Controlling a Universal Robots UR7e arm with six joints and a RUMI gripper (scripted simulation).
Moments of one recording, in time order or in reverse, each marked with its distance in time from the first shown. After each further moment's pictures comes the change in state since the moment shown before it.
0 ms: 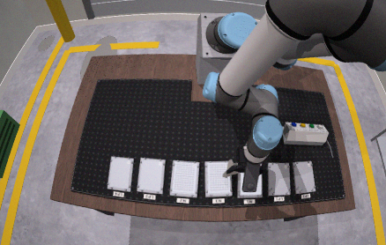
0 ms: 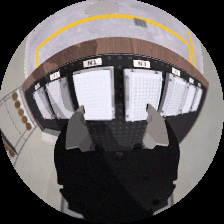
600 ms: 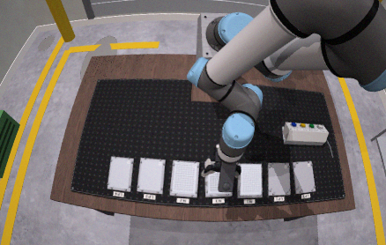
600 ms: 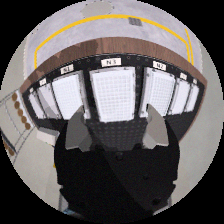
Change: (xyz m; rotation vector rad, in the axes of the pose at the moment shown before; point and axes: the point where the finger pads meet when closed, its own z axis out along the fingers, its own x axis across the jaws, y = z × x) arm 0.078 0.000 0.000 0.001 0.001 0.001
